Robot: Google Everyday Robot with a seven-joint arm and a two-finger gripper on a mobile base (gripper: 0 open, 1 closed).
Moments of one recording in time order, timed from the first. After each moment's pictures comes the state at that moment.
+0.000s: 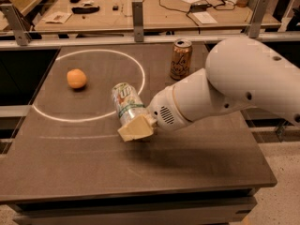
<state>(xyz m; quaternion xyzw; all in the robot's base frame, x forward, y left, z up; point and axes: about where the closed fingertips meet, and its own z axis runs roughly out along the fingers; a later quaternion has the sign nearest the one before) 0.450 0.023 0.861 -0.40 0.83 0.27 0.28</state>
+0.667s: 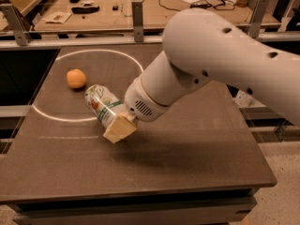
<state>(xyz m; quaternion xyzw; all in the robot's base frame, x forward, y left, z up) 0.448 0.060 0.870 -0.54 0.78 0.21 0.24</state>
